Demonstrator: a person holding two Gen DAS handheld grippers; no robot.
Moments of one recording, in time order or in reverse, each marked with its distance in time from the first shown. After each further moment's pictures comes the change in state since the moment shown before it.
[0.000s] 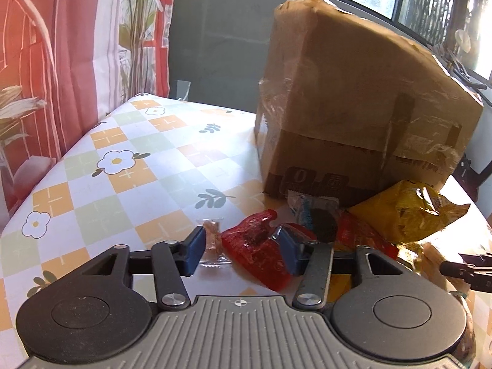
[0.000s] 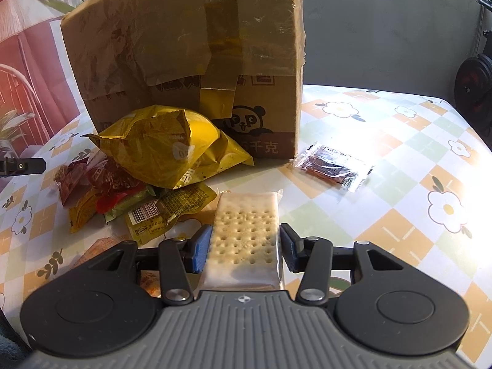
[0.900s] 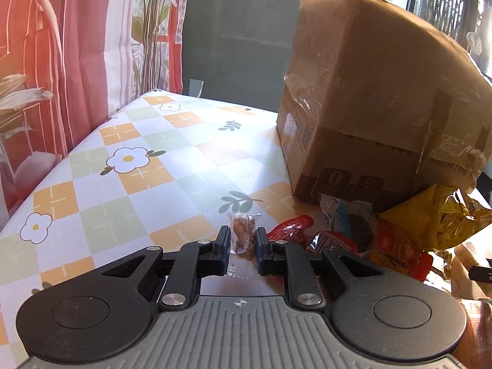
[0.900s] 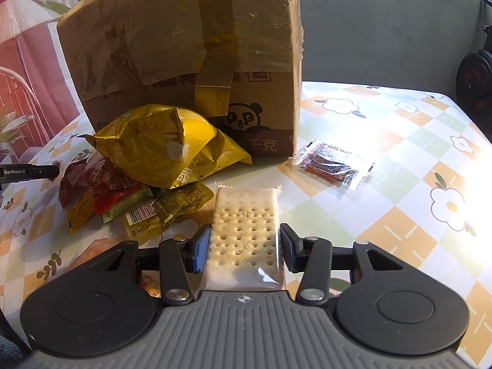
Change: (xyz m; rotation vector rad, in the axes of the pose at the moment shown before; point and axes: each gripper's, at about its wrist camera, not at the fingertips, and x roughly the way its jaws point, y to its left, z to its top) left arm 0.017 0.015 0.001 -0.007 -0.015 0.020; right arm 0.001 -0.001 0.000 0.010 -0.006 0.005
